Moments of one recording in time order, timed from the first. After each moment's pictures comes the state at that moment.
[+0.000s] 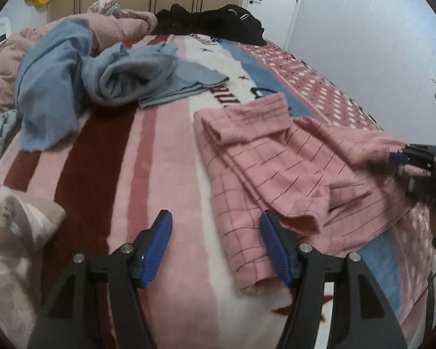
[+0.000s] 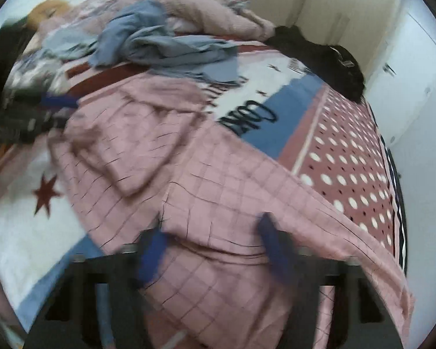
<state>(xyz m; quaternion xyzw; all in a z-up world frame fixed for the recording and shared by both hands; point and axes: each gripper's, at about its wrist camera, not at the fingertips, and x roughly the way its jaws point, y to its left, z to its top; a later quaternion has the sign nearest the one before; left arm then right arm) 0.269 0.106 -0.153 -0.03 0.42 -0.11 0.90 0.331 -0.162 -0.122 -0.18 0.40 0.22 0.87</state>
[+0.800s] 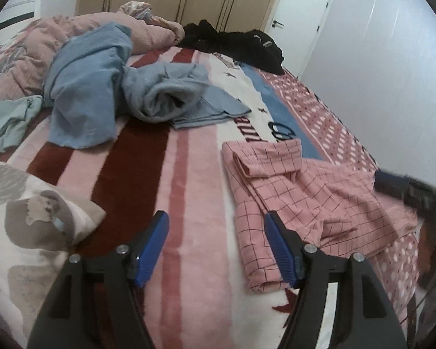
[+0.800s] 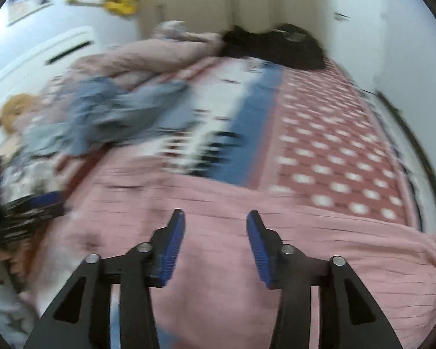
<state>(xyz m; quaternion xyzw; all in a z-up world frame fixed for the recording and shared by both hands) 0.255 0.146 -0.118 -0.10 0.39 -0.08 0.91 0.339 -0.158 -0.074 -0.01 0.38 0.25 0.89</state>
